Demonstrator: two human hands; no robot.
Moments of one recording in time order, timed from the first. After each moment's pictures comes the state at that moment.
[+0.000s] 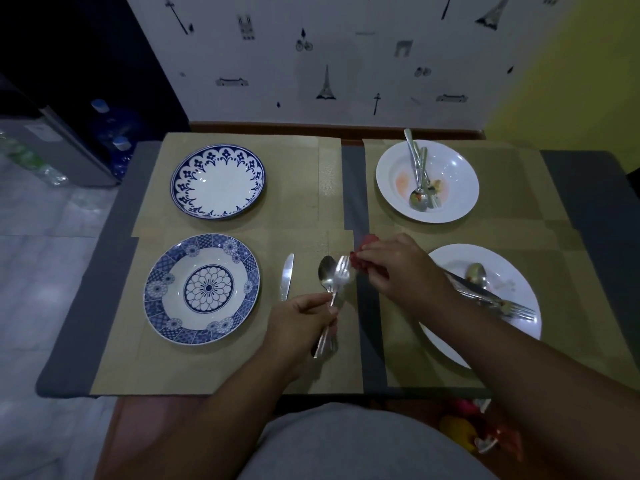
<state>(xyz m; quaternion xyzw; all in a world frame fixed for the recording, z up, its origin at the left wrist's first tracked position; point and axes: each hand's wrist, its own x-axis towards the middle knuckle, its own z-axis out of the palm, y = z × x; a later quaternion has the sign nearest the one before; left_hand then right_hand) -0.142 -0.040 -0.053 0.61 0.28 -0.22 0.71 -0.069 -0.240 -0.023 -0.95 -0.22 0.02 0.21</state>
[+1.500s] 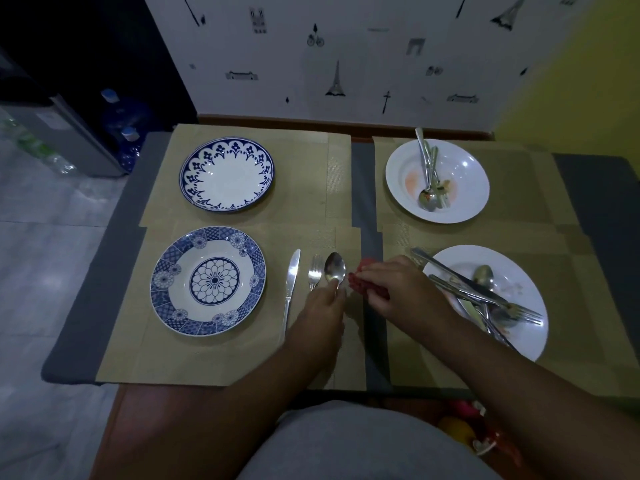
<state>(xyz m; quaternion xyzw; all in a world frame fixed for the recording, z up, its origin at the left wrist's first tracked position) -0.141 -0.045 -0.107 0.95 -0.17 -0.09 0.25 -0.099 -0.229 -0.028 -0.95 -0.21 0.06 0.24</state>
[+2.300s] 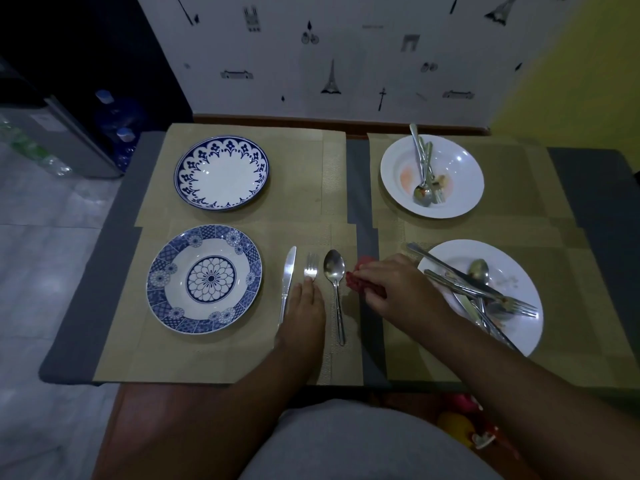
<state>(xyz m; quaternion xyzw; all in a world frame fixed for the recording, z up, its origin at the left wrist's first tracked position) -0.147 -0.038 -0.119 0.97 -0.09 -0.17 0.14 -0.105 -0.233 -0.031 -0.95 -0.21 0.06 0.24</state>
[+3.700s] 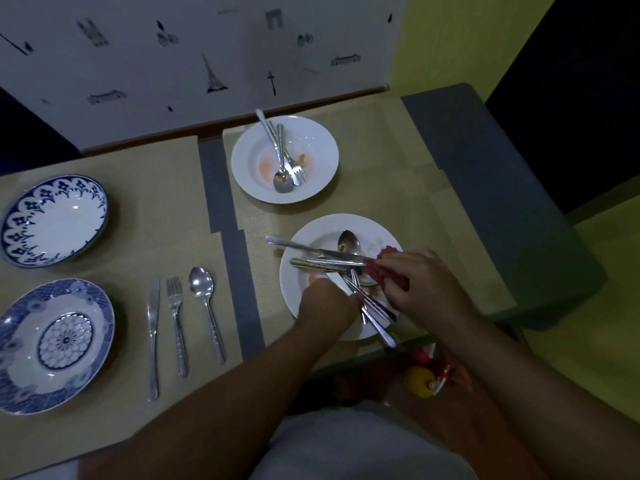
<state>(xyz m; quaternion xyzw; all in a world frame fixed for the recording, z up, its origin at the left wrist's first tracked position) -0.132 -0.293 -0.066 0.89 0.02 -0.30 0.36 -0.174 -0.459 -0.029 -0.96 0.01 -0.01 0.28</state>
